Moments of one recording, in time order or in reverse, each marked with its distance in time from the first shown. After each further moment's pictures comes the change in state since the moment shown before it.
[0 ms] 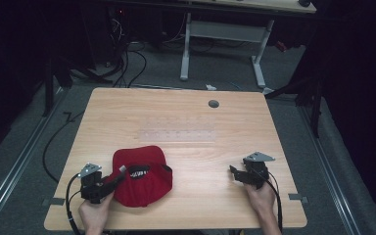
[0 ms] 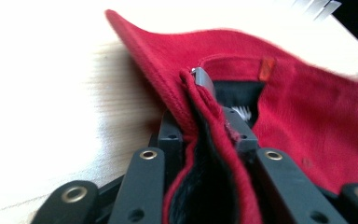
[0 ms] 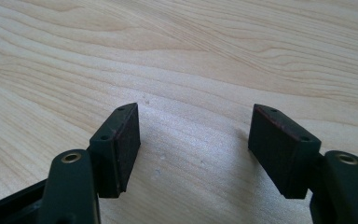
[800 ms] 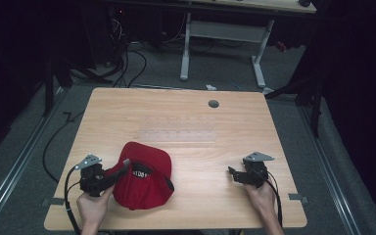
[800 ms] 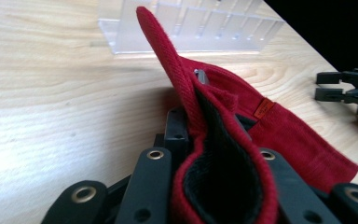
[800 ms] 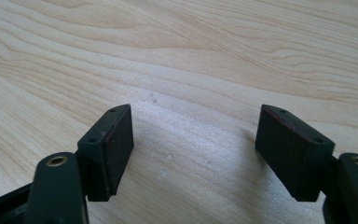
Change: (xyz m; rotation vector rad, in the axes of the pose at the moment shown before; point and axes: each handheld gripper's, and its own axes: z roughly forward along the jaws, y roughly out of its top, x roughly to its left) left arm -0.032 0.022 -0.002 0.060 -0.130 0.027; right arm 0.001 0.001 0.001 0.010 0.027 -0.018
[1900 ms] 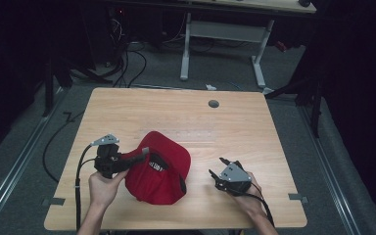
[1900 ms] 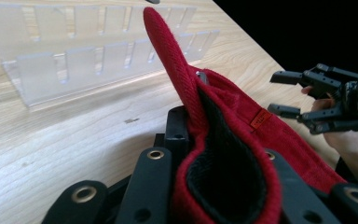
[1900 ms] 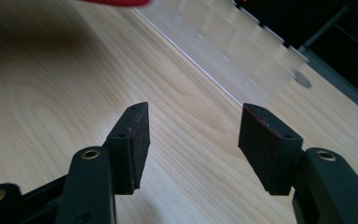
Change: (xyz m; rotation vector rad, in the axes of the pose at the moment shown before) left arm -0.055 0.024 0.033 0.159 -0.139 0.009; right arm 0.090 0.022 -0.027 -0.251 -0.024 -0.474
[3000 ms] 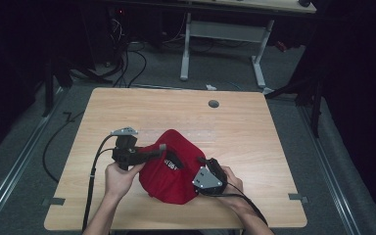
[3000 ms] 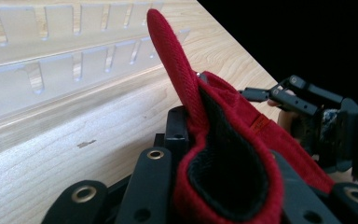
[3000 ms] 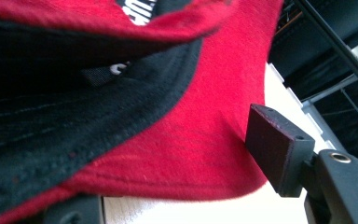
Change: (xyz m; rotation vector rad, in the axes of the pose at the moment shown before) left arm -0.024 -0.002 0.036 0.090 -0.048 -0.024; right arm 0.042 0.042 0.025 -0.046 0.026 -0.260
